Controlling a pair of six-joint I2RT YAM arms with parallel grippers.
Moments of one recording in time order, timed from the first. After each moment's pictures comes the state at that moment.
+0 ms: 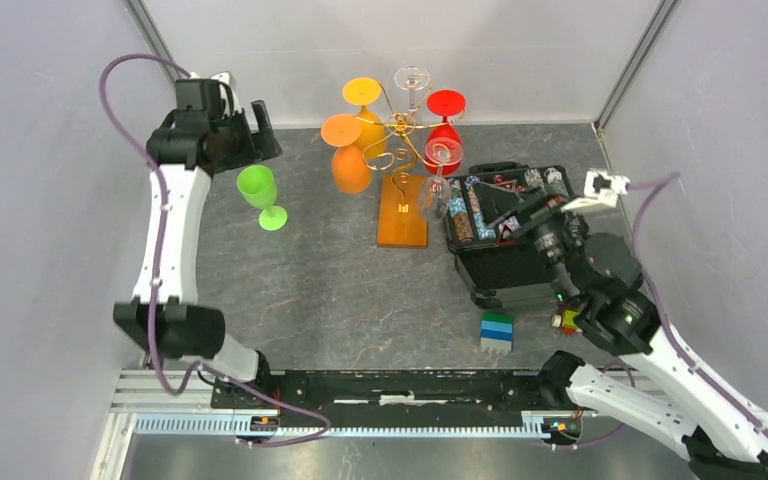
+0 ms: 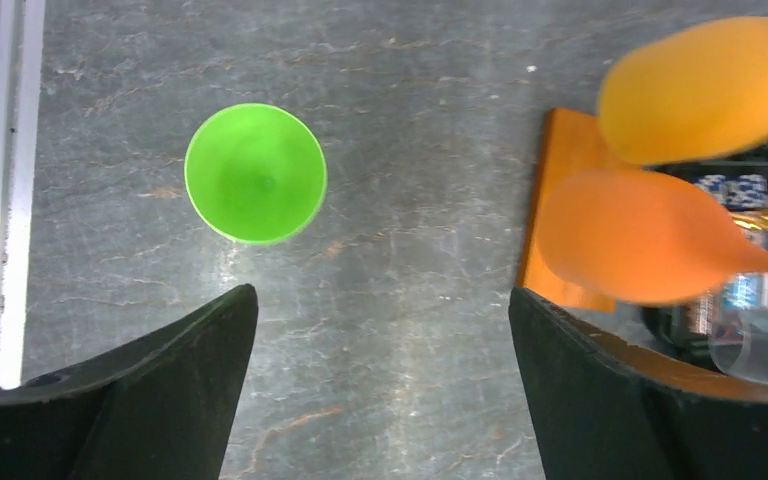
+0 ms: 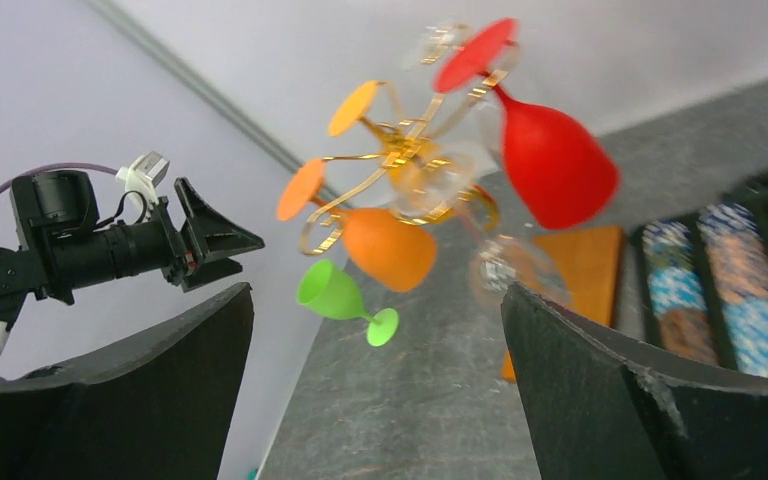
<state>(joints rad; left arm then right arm) -0.01 1.61 1.89 -1.05 0.04 -0.24 0.82 0.63 0.89 -0.13 0.53 0.69</state>
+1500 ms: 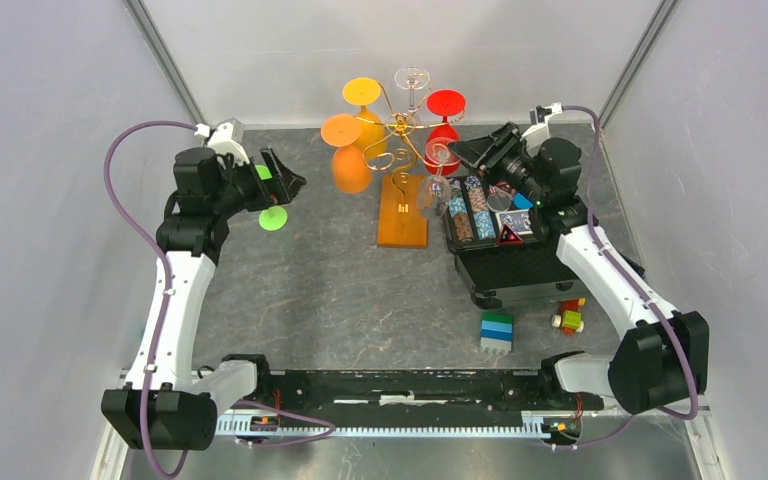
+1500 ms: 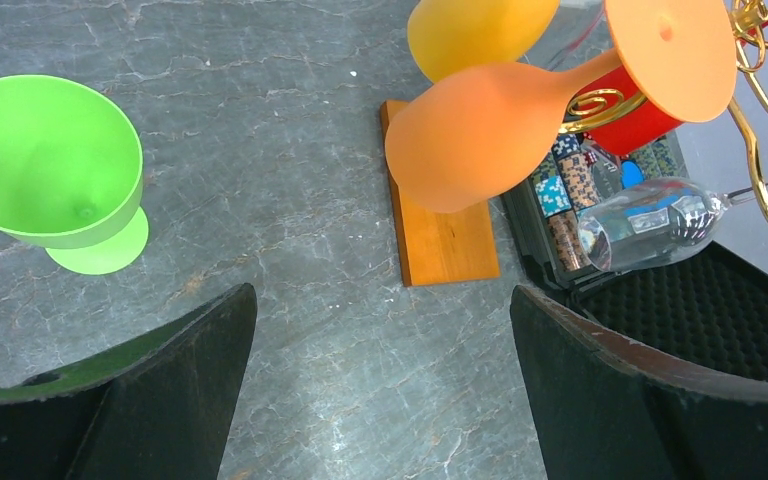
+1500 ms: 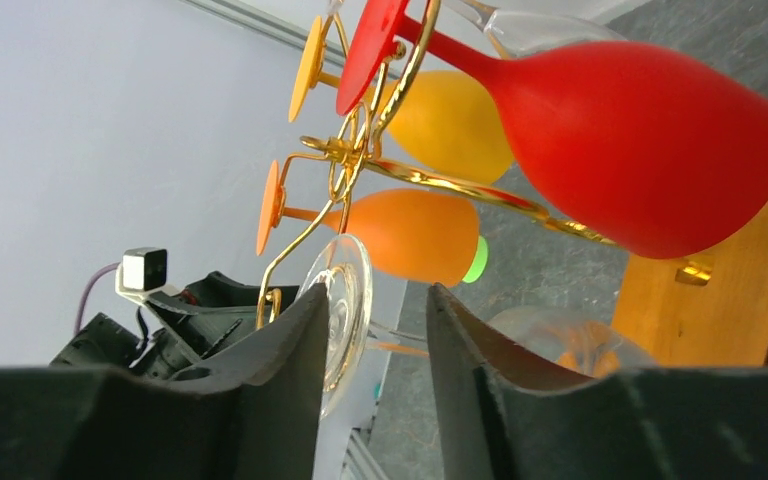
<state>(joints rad) -0.01 1.08 1.16 -0.50 0.37 -0.32 0.26 1.29 1.02 0.25 -0.39 1.06</state>
